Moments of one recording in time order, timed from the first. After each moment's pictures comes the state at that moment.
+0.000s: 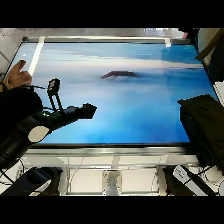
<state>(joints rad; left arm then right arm) -0.56 -0.72 0.73 1.35 -0.67 -2.01 -0.60 -1.04 2.03 -0.71 1.83 1.43</state>
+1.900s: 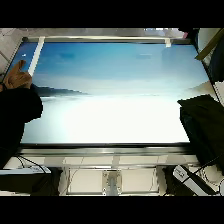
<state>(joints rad) 0.94 -1.53 1.09 0.63 -0.68 -1.66 -0.60 -1.06 2.03 -0.54 1.37 1.51</state>
